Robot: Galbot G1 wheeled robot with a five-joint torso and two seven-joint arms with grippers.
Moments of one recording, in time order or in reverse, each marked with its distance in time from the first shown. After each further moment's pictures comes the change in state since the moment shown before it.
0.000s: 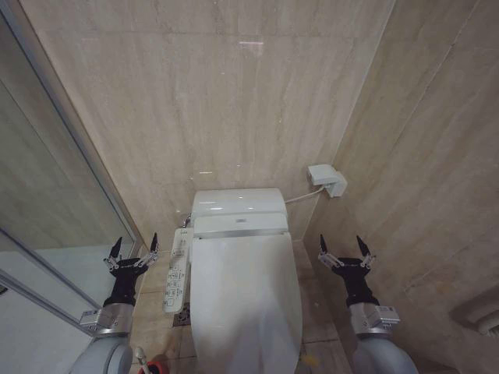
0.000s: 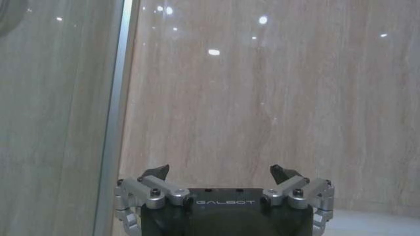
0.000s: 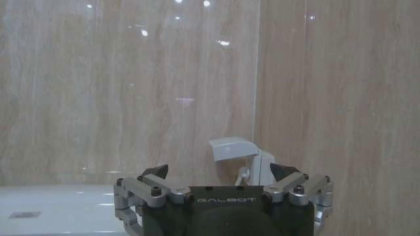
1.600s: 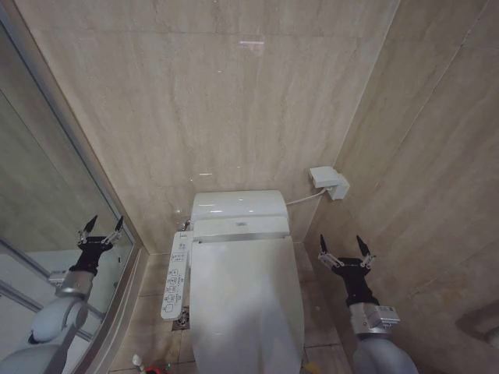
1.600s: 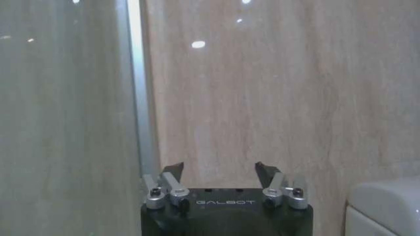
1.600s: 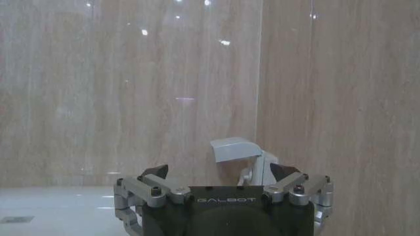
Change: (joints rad) left arm -0.343 0.384 0.043 0.521 -0.176 -0.119 0.137; right arm 0.000 0.000 0.000 0.000 0.000 0.000 0.000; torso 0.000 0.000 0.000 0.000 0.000
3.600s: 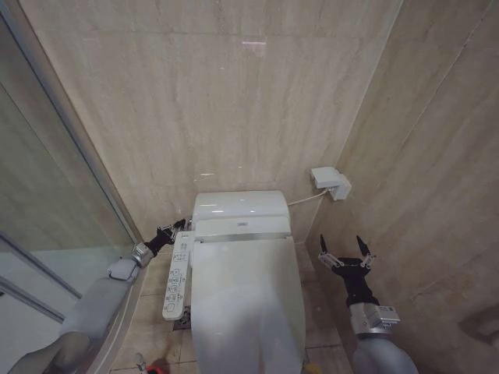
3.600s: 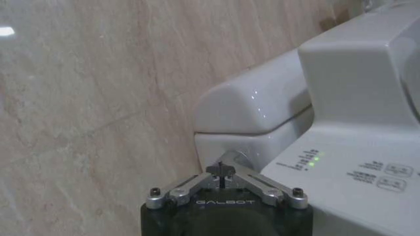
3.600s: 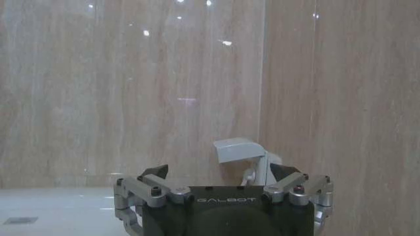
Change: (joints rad) left arm -0.603 -0.146 0.546 0.765 0.291 -0.275 0.347; right arm 0.000 0.000 0.000 0.000 0.000 0.000 0.000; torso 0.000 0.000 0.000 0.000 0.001
